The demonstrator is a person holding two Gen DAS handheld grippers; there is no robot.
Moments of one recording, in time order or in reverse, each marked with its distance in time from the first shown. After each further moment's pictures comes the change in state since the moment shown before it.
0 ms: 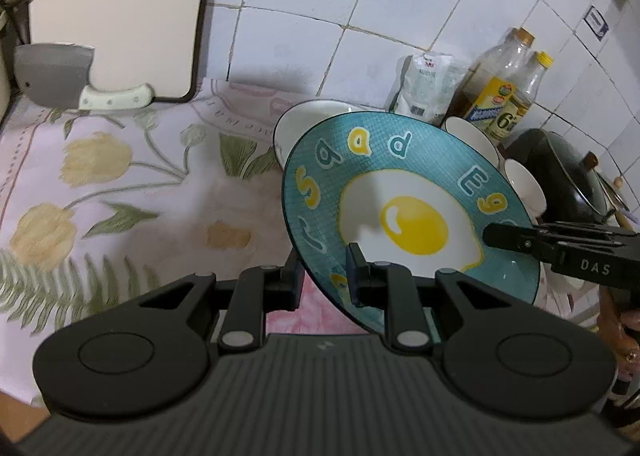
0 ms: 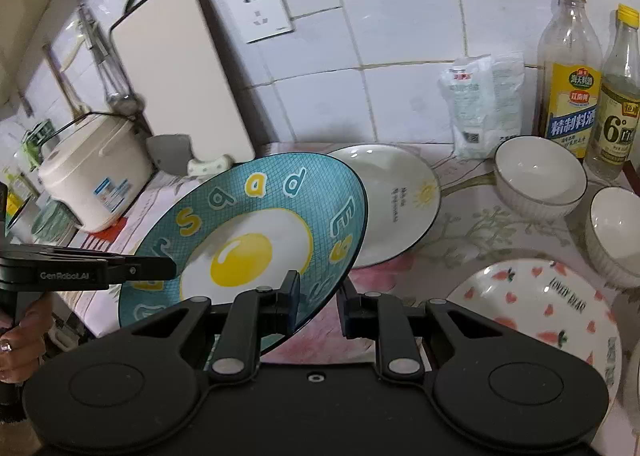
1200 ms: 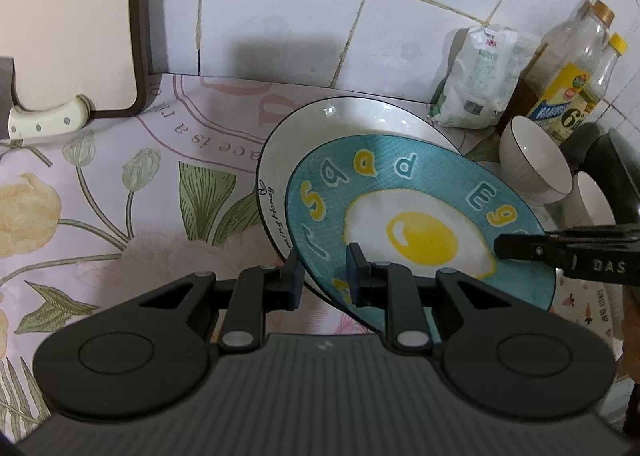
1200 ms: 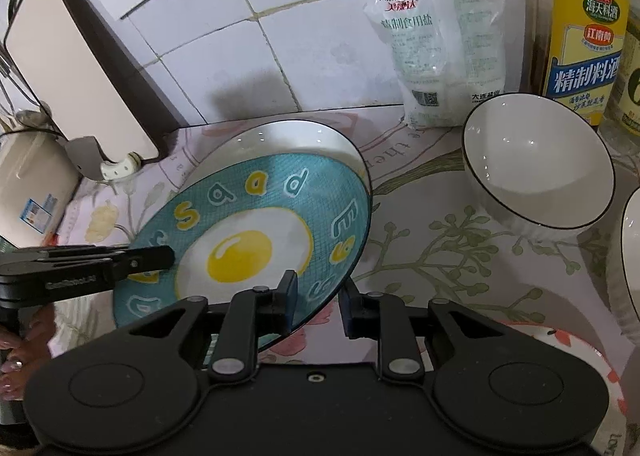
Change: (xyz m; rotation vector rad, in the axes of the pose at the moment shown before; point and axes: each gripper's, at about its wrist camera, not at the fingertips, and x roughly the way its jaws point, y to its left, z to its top) left arm 0.136 -0.008 0.051 0.031 0.076 0.067; right arm 0.107 -0.079 0.045 0.109 0.163 -0.057
